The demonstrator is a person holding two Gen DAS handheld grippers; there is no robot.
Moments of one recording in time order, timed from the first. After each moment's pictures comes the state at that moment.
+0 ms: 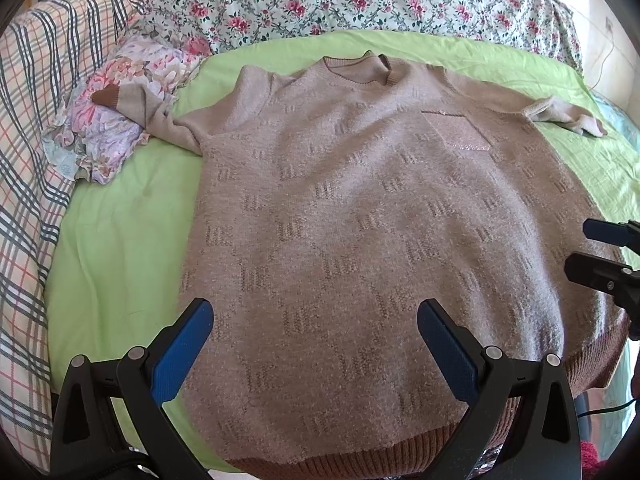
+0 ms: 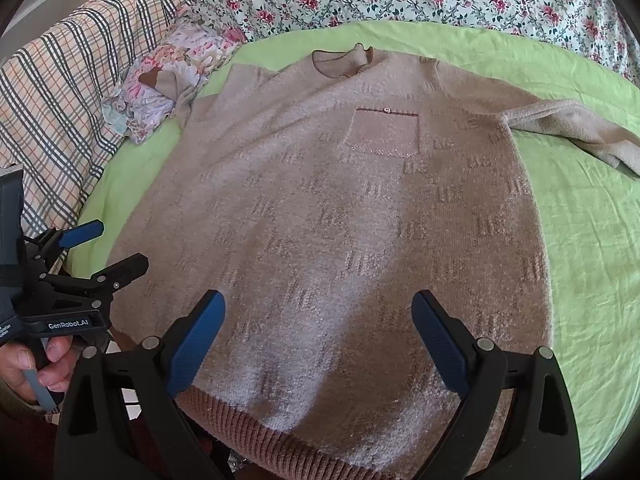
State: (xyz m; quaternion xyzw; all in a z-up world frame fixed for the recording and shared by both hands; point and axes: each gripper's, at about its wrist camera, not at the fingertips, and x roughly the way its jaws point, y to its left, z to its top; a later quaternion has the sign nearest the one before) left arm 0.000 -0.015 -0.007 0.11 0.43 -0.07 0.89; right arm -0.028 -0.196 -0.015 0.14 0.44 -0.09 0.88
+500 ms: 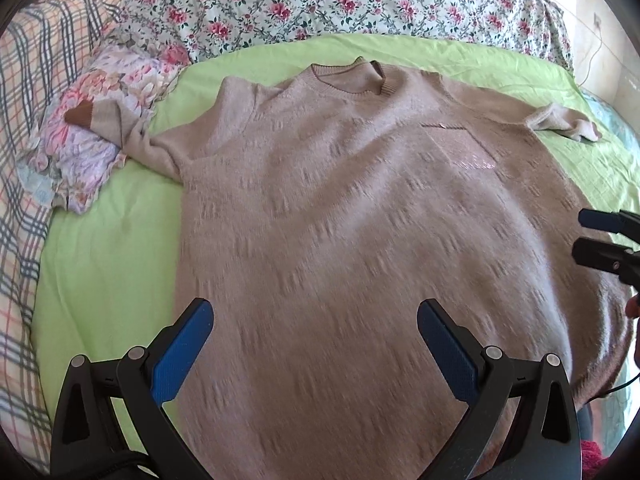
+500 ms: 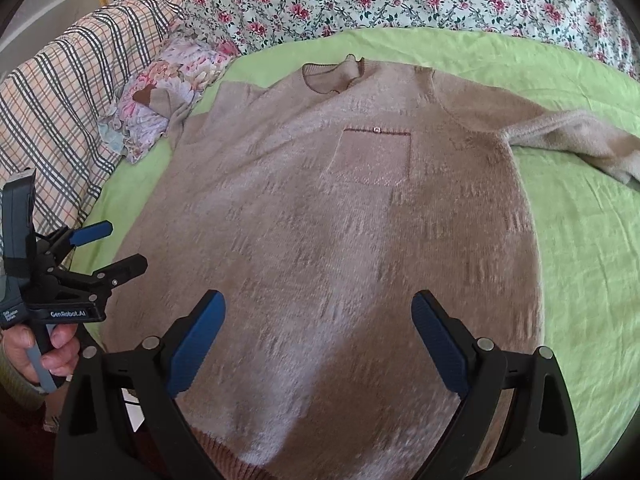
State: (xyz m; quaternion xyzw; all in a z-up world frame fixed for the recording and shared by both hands) left arm 0.056 -0.005 -0.003 0.12 0.42 -0.10 0.89; right arm 0.000 -0.238 -0.014 0.17 0.44 -0.07 0.88
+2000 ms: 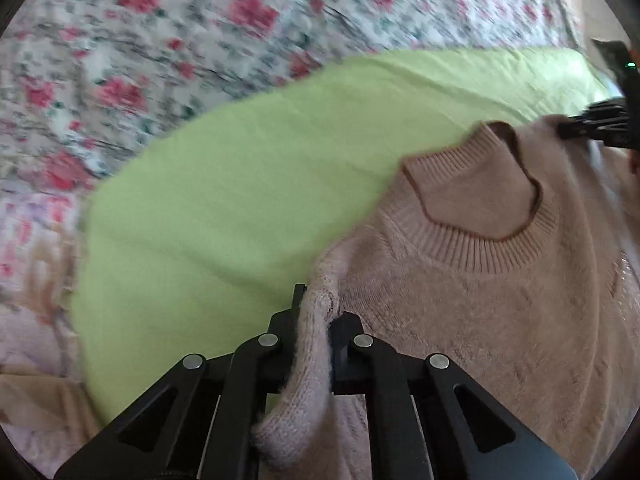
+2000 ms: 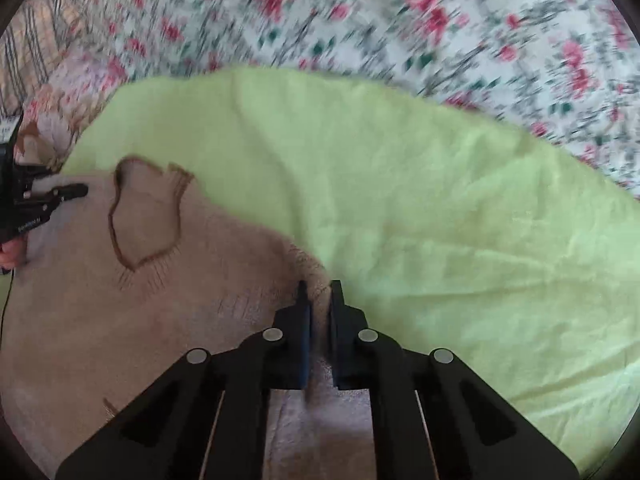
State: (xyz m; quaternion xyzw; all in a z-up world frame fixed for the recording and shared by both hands) left arm 0.414 -0.004 -0.014 0.21 0.39 -0.20 0.88; right arm 0.247 -0.482 -0.003 0.09 0.44 -0.11 0.89
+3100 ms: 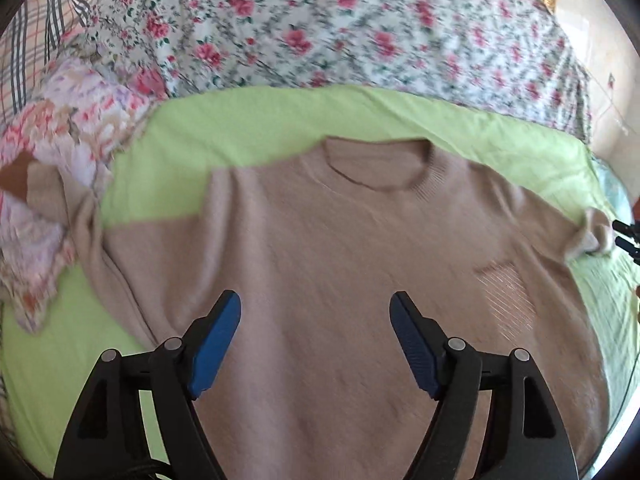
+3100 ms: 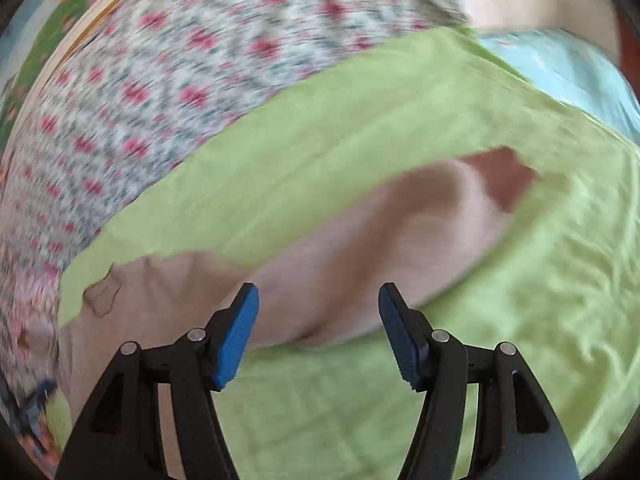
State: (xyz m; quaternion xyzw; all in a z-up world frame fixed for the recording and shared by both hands) left arm 0.235 -0.012 0.020 0.04 0.42 -0.15 0.90; right arm -0.072 -0.555 0.042 0.34 0.28 -0.39 0.81
